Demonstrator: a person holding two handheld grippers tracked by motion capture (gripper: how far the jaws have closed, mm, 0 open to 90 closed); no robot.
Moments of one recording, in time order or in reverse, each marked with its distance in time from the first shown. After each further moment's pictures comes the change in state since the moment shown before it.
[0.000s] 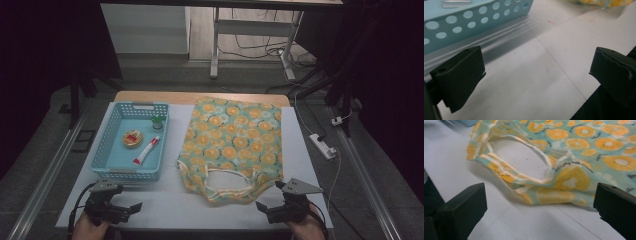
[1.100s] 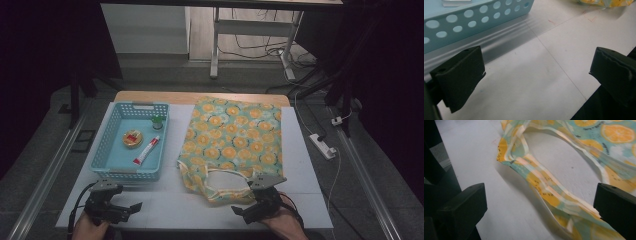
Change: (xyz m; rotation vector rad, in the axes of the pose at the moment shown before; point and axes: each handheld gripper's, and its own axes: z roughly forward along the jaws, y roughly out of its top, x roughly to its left) left arm 0.000 0.000 0.001 0.003 0.000 -0.004; right arm 0.034 0.027 0.055 0.143 0.167 -0.114
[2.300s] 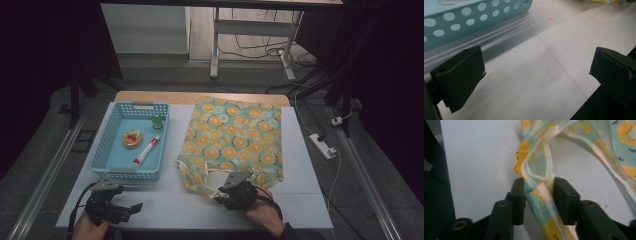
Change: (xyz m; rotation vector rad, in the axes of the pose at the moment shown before) left arm 0.000 0.001 0.002 0.019 0.000 0.003; right arm 0.015 0.033 0.049 0.108 0.063 -0.190
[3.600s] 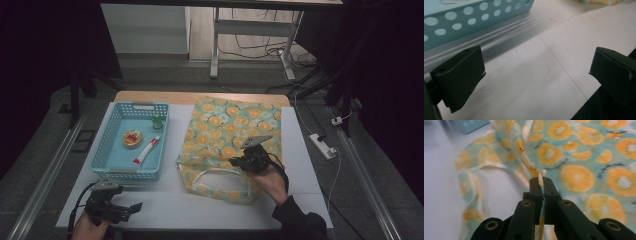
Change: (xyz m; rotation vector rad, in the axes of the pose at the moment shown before) left arm 0.001 0.000 0.000 -0.001 -0.001 -0.011; right arm -0.100 0.021 -0.022 -0.072 -0.069 0.192
